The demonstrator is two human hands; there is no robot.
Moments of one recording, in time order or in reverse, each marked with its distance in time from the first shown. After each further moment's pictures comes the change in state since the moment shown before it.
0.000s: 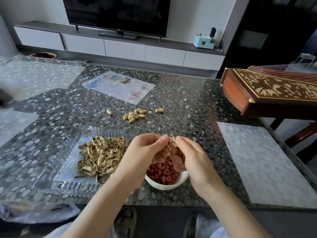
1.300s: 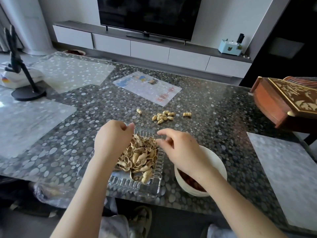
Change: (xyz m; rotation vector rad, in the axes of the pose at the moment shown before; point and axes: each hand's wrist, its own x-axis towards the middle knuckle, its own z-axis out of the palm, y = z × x) left_hand 0.009 0.024 -0.127 1.040 0.608 -0.057; right_hand 0.054 -0.001 0.076 -0.929 -0.121 -0.510
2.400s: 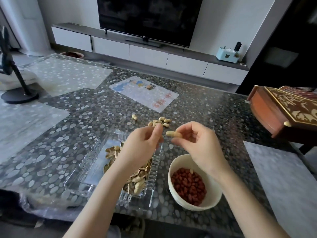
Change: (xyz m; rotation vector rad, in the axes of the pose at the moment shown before) left_hand -0.018 0.044 0.024 -0.491 -0.226 0.256; right_hand 0.005 0.024 -0.040 0.556 0.129 0.144
